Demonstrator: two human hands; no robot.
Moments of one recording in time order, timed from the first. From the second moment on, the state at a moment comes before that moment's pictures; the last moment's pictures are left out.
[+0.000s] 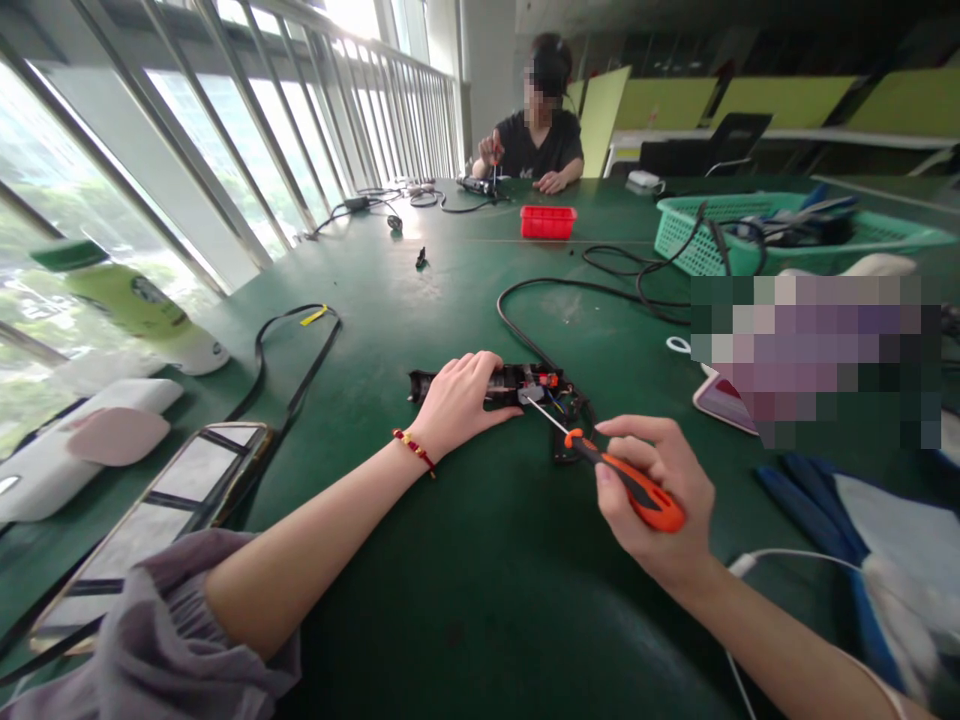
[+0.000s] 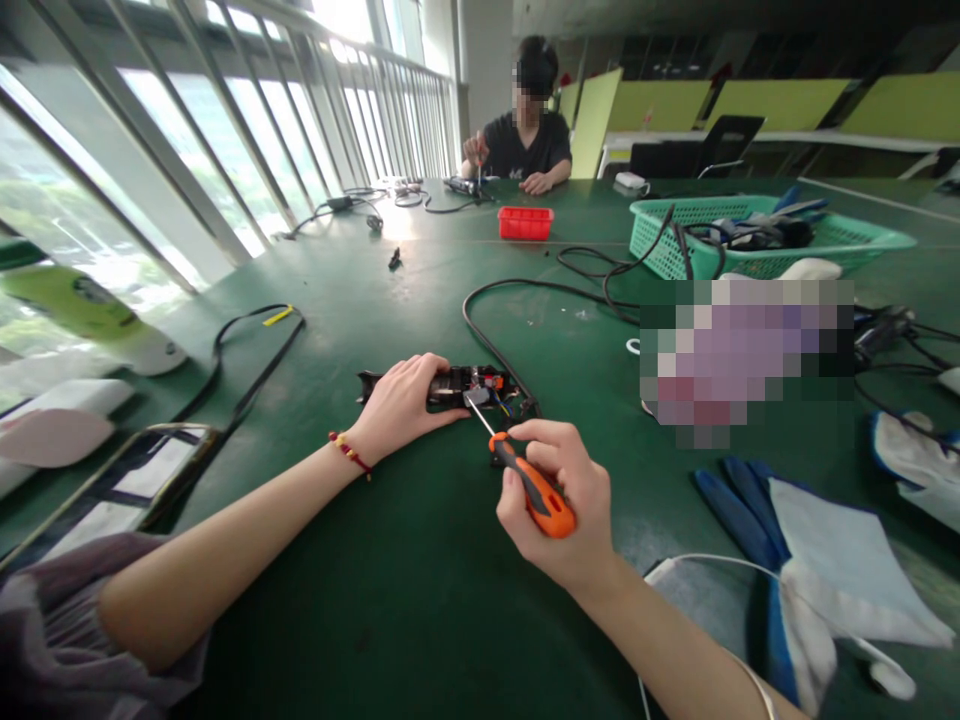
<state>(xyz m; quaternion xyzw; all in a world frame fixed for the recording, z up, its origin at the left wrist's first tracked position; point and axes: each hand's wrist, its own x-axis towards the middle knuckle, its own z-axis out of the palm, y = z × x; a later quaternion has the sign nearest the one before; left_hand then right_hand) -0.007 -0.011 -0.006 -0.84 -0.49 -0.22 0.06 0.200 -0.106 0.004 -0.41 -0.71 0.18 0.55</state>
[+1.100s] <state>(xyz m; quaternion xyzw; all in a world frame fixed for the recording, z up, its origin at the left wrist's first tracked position) -0.007 -0.011 -0.005 -0.84 -0.50 -0.20 0.05 0.207 -0.088 0.001 -0.41 -0.62 0.14 0.65</state>
